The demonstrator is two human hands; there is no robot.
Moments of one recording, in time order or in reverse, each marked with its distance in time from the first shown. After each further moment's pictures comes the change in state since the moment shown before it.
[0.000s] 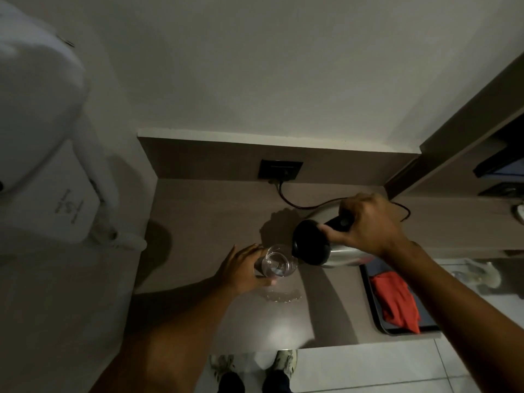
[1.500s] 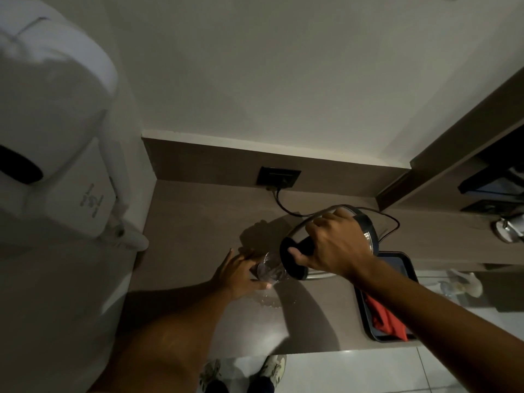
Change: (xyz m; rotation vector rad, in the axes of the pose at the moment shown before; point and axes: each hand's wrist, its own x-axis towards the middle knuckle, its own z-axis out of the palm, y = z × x) left_hand -0.003 -0.004 0.000 -0.026 -0.097 -0.114; right_hand 0.006 -0.062 0.008 -0.323 -0.097 -0.189
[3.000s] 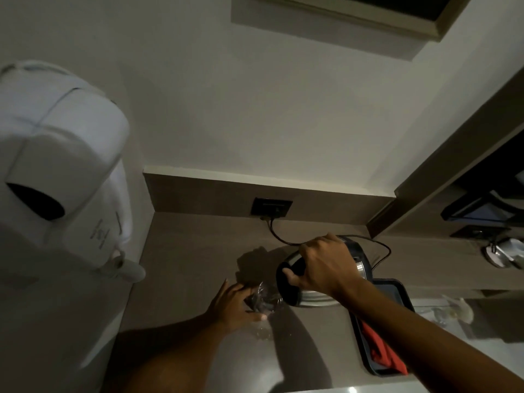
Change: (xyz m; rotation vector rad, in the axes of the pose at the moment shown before) left_hand 0.005 -0.007 0.006 0.025 0.053 0.088; right_hand 0.011 0.004 -0.009 -0.015 -0.231 0.137
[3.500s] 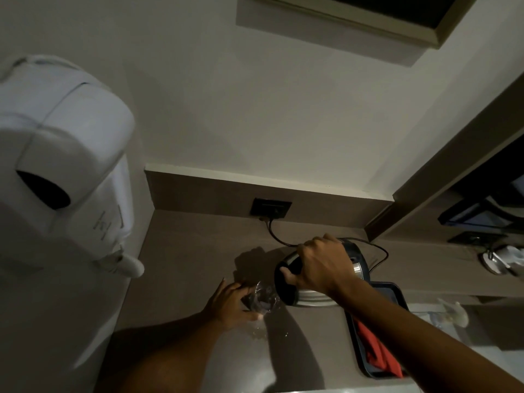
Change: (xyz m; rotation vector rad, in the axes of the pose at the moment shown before) left_hand -0.002 0.003 0.000 -0.011 0.003 -0.040; right_hand 0.000 -0.002 -0.001 -0.006 -0.053 0.007
